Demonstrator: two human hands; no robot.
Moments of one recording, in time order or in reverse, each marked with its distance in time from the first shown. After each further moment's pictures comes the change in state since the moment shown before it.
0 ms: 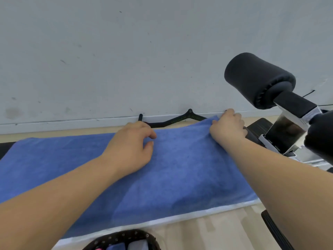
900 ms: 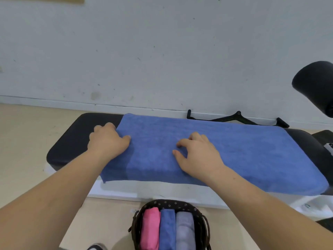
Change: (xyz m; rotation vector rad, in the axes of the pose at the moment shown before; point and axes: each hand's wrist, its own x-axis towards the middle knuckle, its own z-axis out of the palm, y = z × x) left_hand -0.160 -0.149 -0.127 0.080 0.097 -0.928; right_hand -0.267 -0.132 0.027 -0.097 -0.369 -0.823
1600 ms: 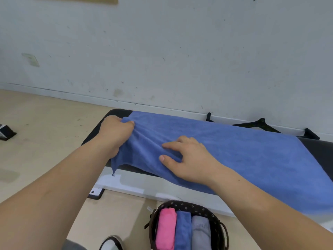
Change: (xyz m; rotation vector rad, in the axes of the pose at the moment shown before) left_hand 0.009 -0.036 -0.038 -0.707 0.021 -0.154; right_hand 0.015 -0.070 0.017 0.178 -0.130 -0.283
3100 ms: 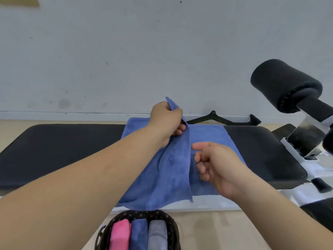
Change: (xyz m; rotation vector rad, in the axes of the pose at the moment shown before) left_hand -0.126 0.137 0.260 -0.249 -0.483 0.199; right_hand -0.130 0.144 -0.101 1.233 0.345 0.743
